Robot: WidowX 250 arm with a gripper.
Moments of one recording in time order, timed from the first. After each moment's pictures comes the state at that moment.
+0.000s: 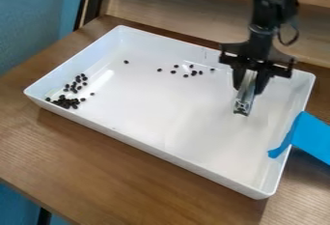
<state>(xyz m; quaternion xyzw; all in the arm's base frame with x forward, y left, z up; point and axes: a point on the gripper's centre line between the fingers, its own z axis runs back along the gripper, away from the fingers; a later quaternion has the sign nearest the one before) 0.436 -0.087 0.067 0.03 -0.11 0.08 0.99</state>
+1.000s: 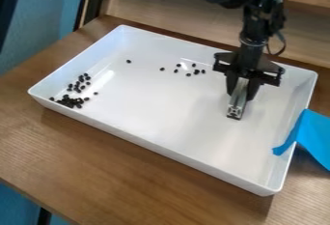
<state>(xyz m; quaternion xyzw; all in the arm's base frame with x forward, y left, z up) 0.451 -0.052 0.040 0.05 -0.11 0.09 0.99</state>
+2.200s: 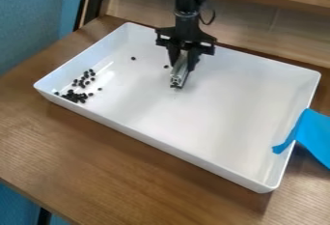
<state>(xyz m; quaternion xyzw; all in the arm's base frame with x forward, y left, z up) 0.460 0.057 0.054 0.04 -0.12 0.14 0.98</state>
